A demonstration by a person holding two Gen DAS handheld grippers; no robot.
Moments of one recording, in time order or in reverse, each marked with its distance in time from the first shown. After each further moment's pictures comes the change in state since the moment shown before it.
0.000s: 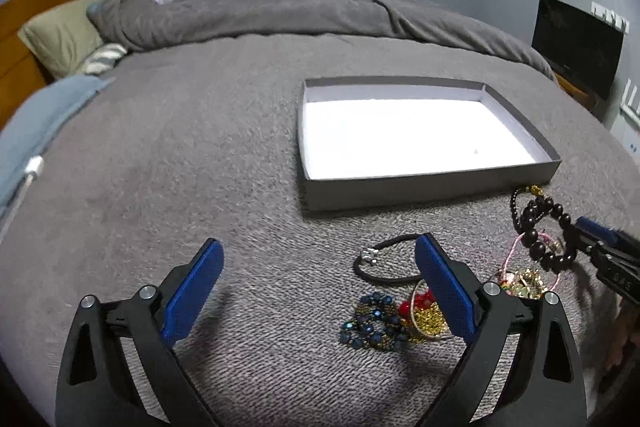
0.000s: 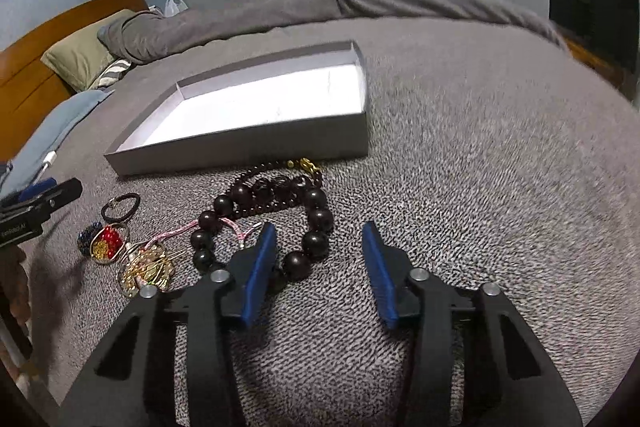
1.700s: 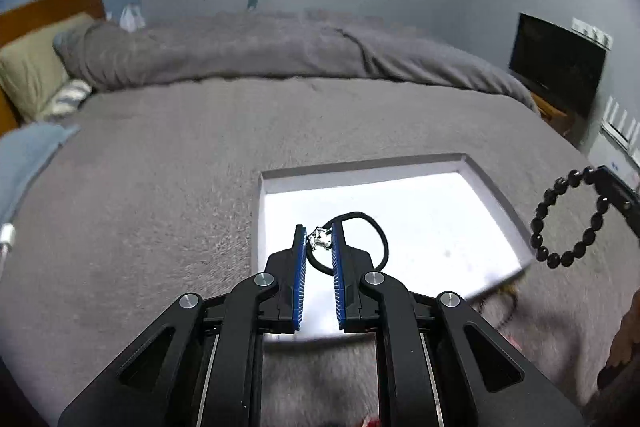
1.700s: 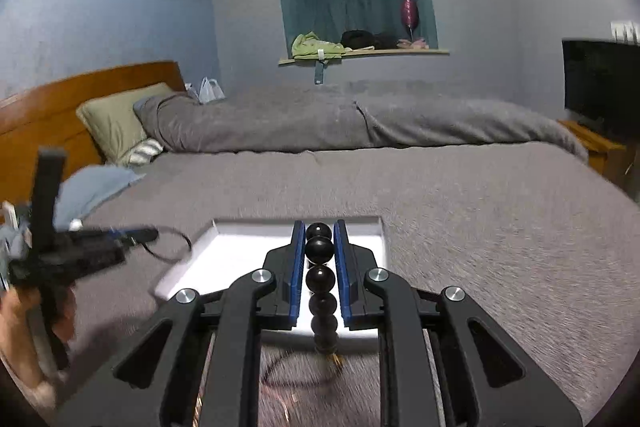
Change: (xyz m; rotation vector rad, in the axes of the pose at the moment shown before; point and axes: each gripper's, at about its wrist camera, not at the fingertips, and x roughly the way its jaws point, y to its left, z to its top) left arm 0.028 -0.018 0.098 0.018 -0.059 -0.078; right arm -0.048 0.016 0.112 -0.081 -0.352 0.092
